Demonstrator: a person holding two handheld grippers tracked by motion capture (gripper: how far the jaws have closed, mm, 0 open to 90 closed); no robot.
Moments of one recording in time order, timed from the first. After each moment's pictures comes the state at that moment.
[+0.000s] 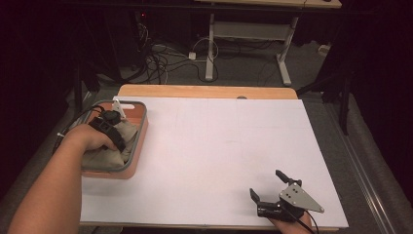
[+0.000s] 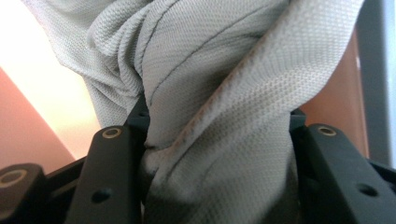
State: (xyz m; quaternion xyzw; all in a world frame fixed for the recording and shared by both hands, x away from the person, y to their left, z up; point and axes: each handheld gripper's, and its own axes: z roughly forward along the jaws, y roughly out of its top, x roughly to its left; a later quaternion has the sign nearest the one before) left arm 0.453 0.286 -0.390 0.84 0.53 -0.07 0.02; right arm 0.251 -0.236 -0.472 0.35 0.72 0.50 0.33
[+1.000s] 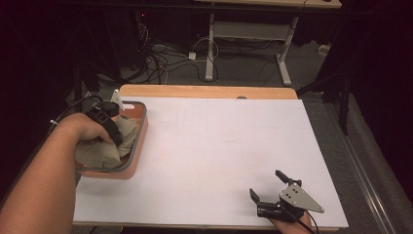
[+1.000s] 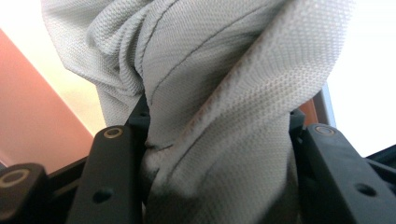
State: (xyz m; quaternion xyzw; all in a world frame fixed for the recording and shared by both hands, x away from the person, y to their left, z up) left arm 0.456 0.283 -0.355 0.85 0.51 -0.08 0.00; right arm 0.251 -0.236 -0.471 0.35 0.72 0.50 0.32
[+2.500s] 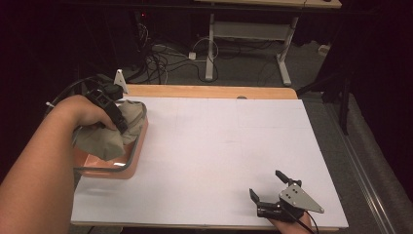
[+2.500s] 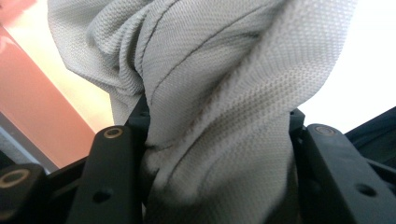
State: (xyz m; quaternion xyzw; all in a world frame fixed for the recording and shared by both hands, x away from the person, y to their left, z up) left arm 0.452 0.252 -0.286 0.87 0.49 -0.05 0.02; right arm 0.251 -0.235 -0.472 0.35 0.72 0.50 0.32
